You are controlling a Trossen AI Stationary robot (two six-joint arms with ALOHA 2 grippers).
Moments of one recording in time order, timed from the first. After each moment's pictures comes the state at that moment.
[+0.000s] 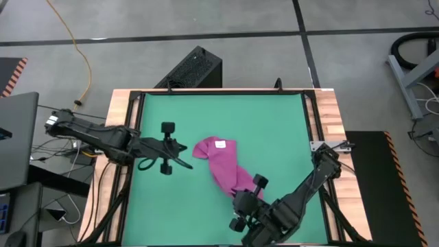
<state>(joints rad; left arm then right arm) -0.28 1.06 0.92 -0.53 -0.46 0.21 0.74 2.13 2.33 -1.49 0.91 1.01</state>
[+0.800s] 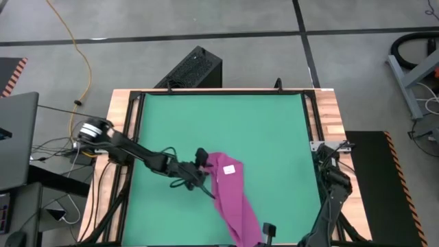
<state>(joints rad) -0.30 1.68 0.73 0.31 -0.40 0.66 1.01 2.24 2.33 -1.12 0.87 1.02</state>
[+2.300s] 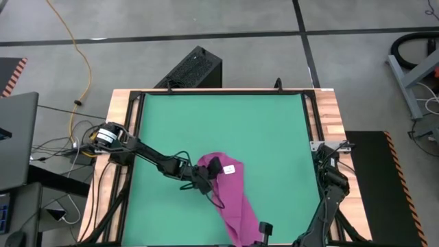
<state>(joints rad) -0.29 1.83 0.87 0.30 -0.37 1.06 0.99 2.25 2.33 -1.12 0.83 0.99</state>
